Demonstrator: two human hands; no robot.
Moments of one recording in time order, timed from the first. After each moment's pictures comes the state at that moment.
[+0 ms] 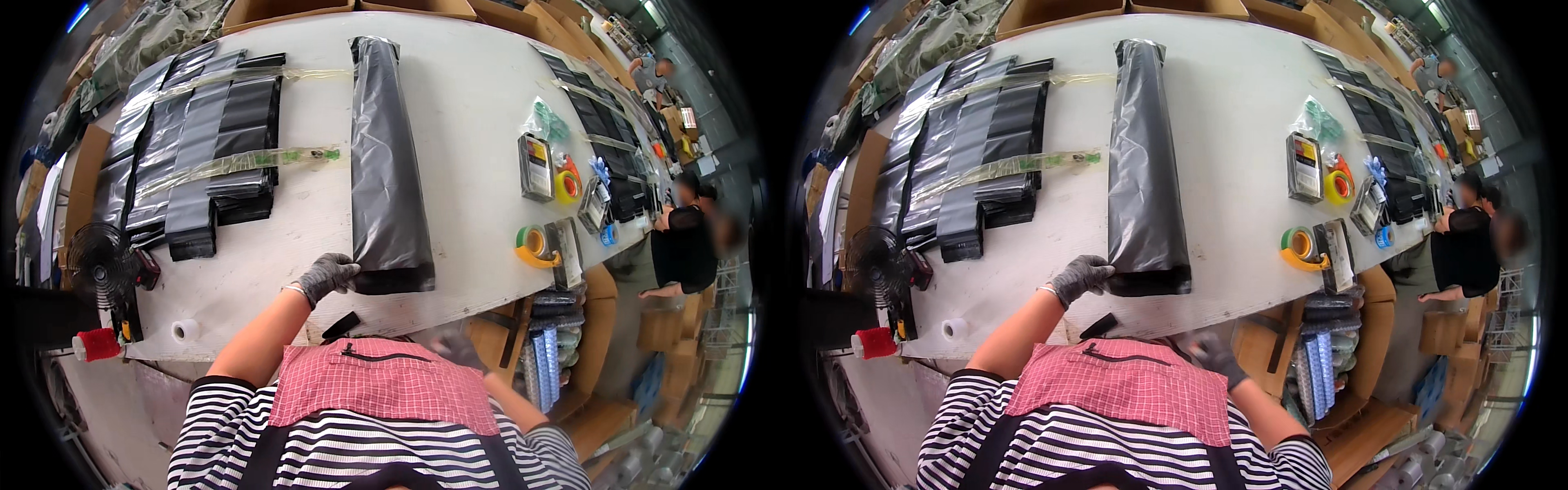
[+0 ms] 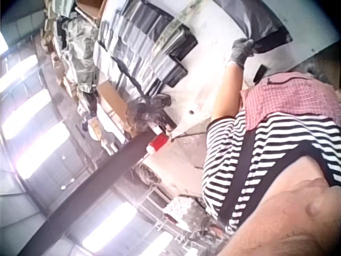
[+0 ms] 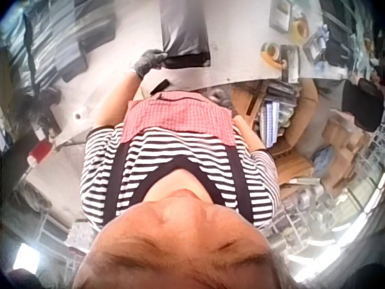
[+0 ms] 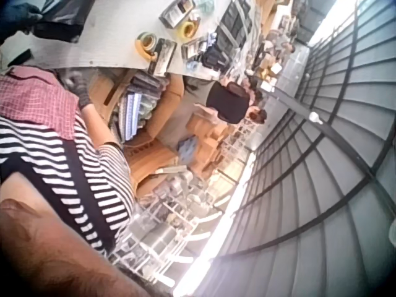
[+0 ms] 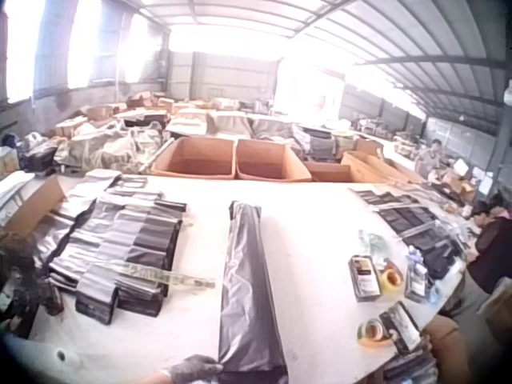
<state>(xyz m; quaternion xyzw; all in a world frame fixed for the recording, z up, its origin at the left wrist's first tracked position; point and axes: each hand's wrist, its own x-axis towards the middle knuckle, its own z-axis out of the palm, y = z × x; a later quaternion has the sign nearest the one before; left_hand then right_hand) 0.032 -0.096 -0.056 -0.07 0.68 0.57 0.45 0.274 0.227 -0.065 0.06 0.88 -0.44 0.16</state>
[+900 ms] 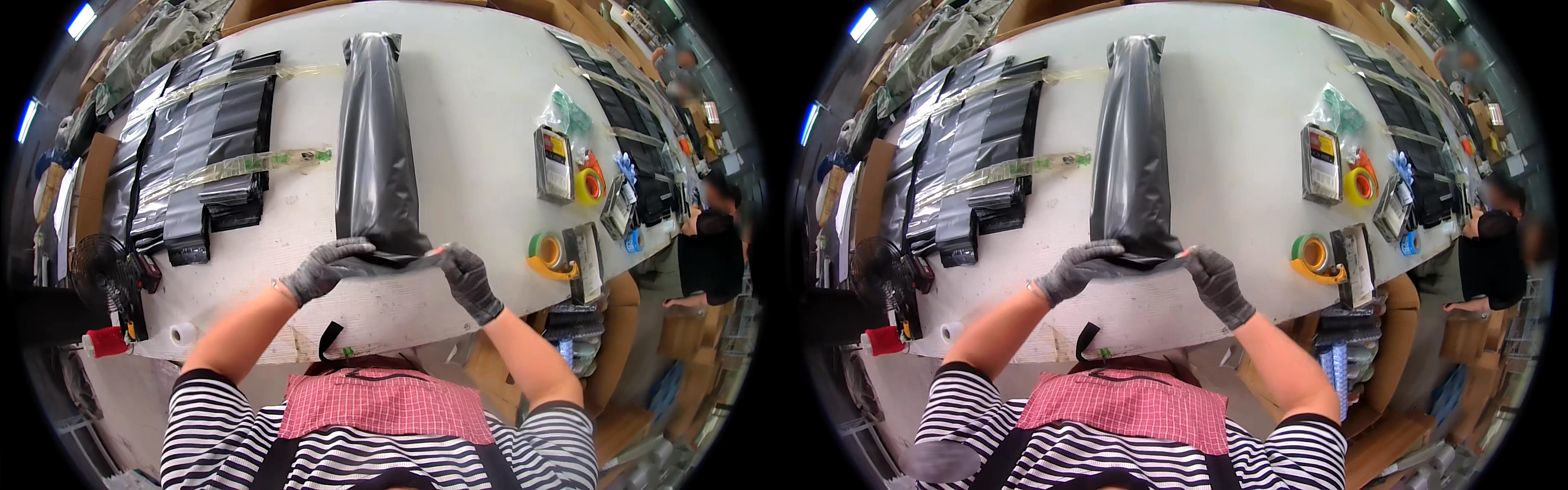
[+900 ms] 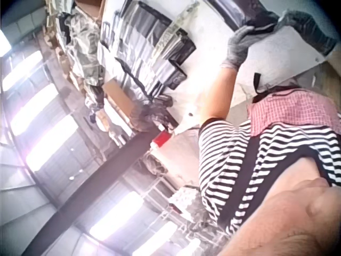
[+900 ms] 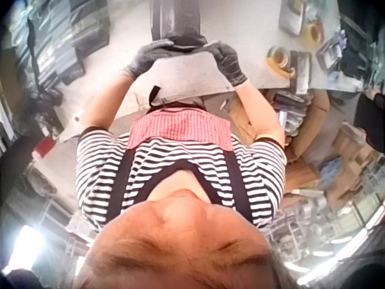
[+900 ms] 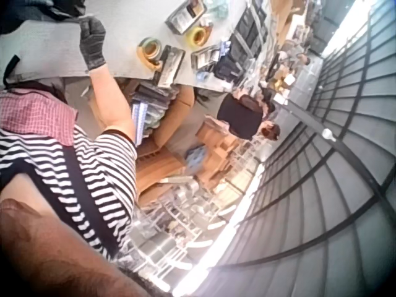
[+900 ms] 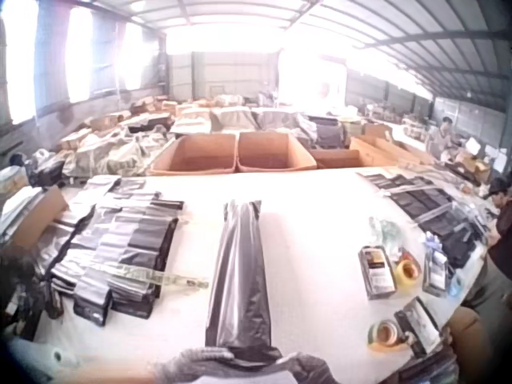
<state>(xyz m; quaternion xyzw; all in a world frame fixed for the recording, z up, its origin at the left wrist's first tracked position) 0.010 -0.059 -0.030 0.18 0.64 0.68 0.30 0.073 0.249 -0.030 -0.05 0.80 -0.59 -0.01</state>
